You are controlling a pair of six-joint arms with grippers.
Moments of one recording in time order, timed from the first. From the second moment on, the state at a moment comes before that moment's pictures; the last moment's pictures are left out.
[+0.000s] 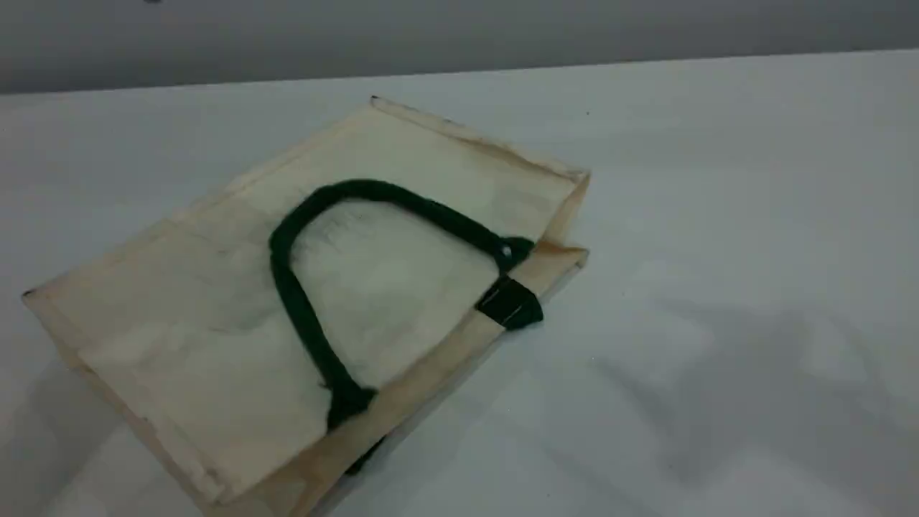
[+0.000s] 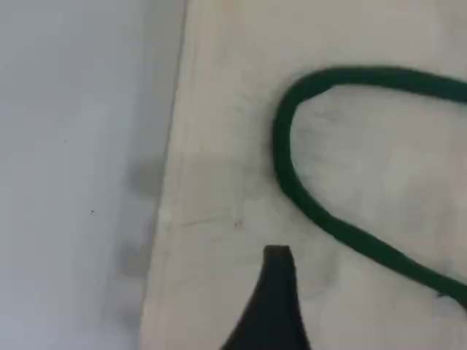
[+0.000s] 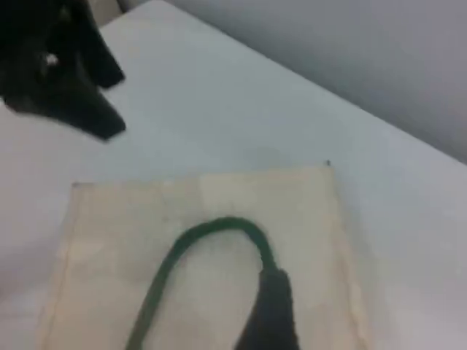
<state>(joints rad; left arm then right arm) -0.22 1.52 -1.25 -0.26 0.94 0.44 0.40 1.18 -1.02 0.69 0.62 -0.75</state>
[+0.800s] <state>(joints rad) -0.22 0.93 -1.22 -0.48 1.08 0.45 0.40 0.75 -1.02 0.31 1.17 -0.23</state>
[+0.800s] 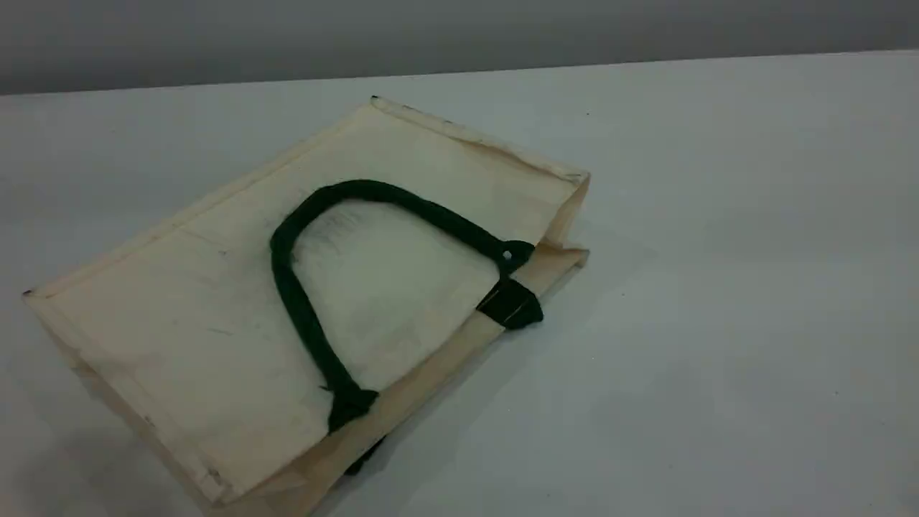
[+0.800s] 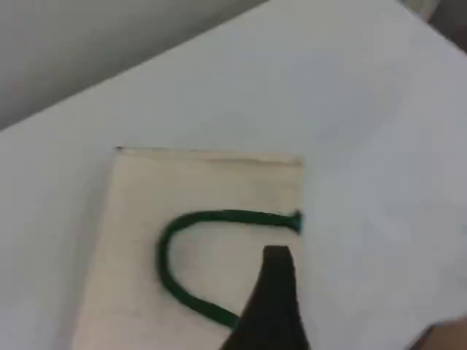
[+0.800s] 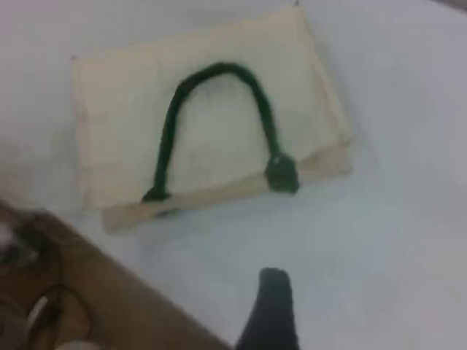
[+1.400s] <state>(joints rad) -0.22 0.46 -0.84 -0.48 1.15 0.26 0.40 0.27 -0.70 0.28 1.12 -0.18</state>
